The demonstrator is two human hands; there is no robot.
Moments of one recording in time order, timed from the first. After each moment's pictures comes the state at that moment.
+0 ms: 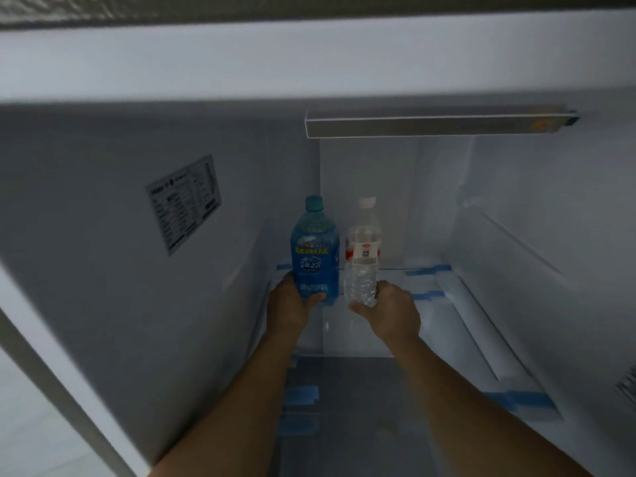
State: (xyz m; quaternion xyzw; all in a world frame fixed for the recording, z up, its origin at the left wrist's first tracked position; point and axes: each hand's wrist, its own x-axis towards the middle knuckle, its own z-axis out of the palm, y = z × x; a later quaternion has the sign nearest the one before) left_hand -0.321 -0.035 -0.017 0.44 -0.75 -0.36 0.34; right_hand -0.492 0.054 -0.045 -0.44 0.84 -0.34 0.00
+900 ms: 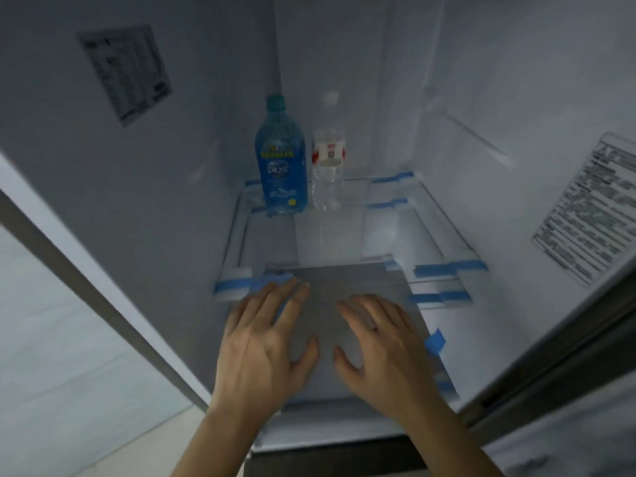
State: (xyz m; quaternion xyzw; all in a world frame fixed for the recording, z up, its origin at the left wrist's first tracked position) left_hand -0.194 0.168 -0.046 0.30 -0.92 -0.03 0.25; right_hand -0.362 0.277 -0.086 -0.59 0.75 -0.26 -0.11
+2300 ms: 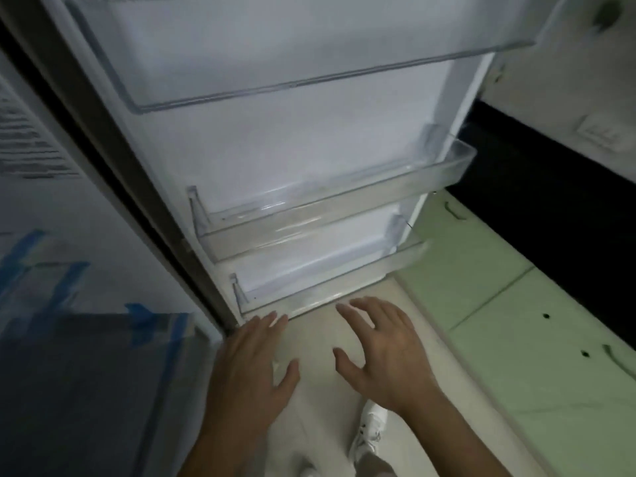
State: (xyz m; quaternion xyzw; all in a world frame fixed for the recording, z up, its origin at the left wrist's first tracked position) left_hand -0.271 0.343 -0.149 -0.31 -0.93 -0.22 -0.02; right_hand -0.179 0.550 -0.144 0.09 0.98 -0.14 -0.14
